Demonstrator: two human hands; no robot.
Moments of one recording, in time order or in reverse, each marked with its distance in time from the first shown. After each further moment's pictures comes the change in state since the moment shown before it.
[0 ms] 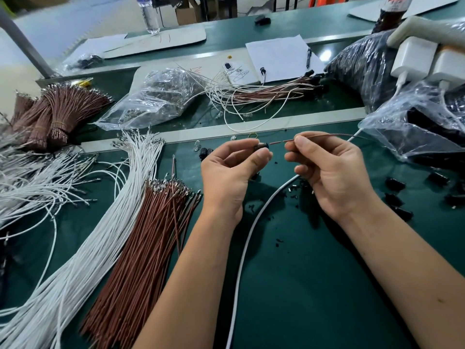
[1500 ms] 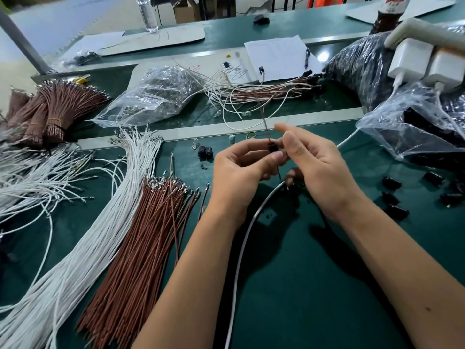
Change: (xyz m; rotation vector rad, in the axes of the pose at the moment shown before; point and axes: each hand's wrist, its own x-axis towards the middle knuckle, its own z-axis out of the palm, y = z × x) left_hand -0.006 0.003 0.008 0.154 -0.185 0.018; right_hand 0.004 0.008 -0.003 -0.508 -0.251 -0.166
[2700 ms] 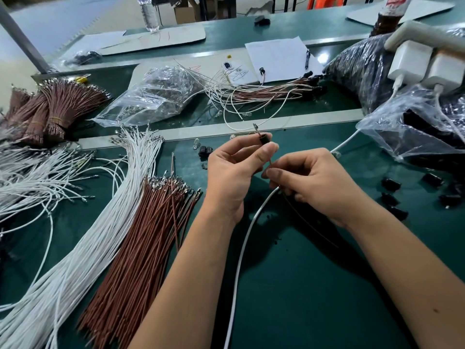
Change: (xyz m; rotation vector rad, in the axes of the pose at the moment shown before) left_hand 0.001 0.006 -0.002 -0.168 0.067 -0.042; right_hand -0.010 -0.003 -0.005 -0.102 -0.176 0.121
